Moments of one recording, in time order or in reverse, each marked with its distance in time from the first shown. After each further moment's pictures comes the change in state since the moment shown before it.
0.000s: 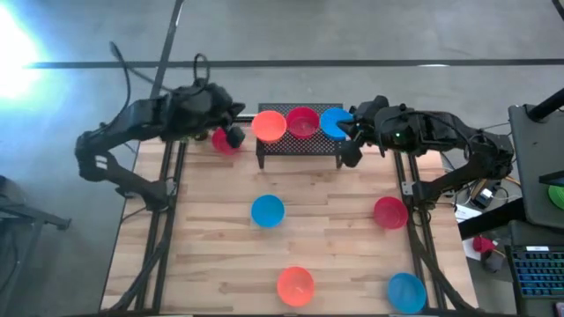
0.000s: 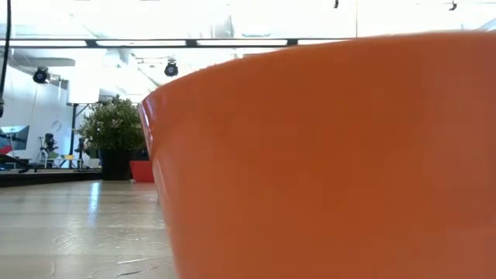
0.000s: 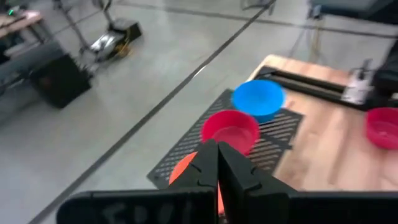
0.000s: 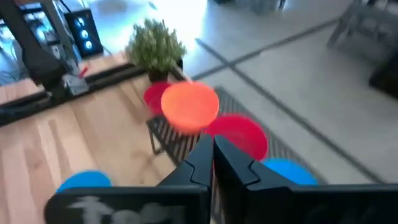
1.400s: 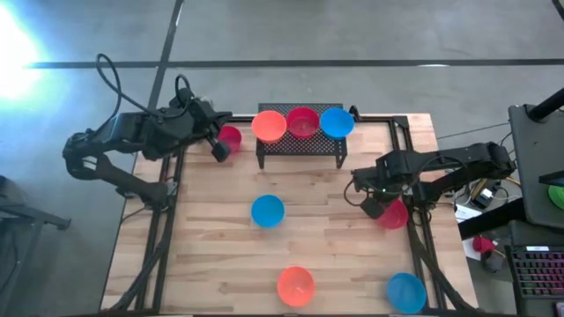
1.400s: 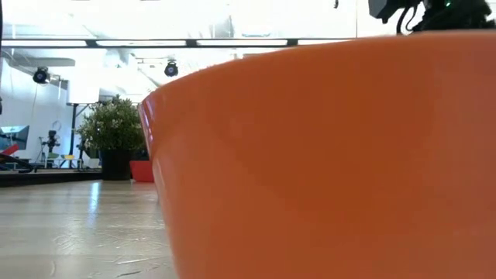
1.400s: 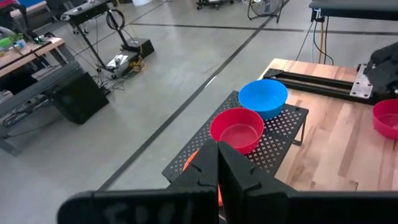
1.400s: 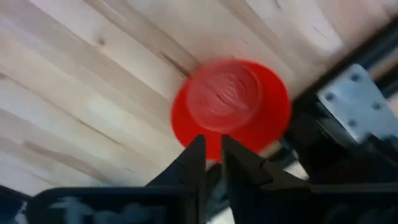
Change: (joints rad) left arm -0.170 -0.107 -0.098 -0.010 -0.196 -0.001; right arm 0.057 -0.039 -0.657 -0.488 -0.684 0.600
